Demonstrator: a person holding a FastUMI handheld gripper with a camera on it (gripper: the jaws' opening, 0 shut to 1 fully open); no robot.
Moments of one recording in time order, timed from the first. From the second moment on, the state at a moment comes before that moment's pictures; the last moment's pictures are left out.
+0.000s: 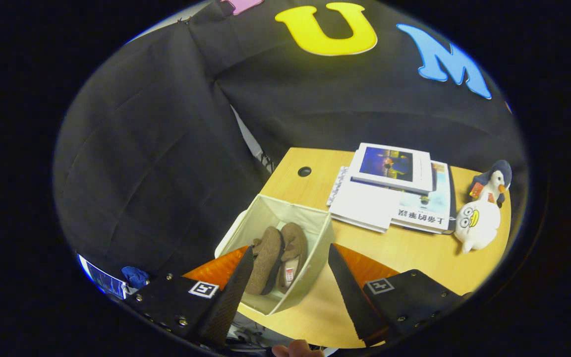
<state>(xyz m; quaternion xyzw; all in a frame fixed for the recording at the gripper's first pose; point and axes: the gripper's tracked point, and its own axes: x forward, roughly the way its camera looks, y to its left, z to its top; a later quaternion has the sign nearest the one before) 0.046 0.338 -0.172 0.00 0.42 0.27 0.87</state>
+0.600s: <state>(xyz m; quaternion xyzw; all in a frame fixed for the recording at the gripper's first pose) 0.045 0.106 -0.027 0.02 0.12 0.15 0.98</state>
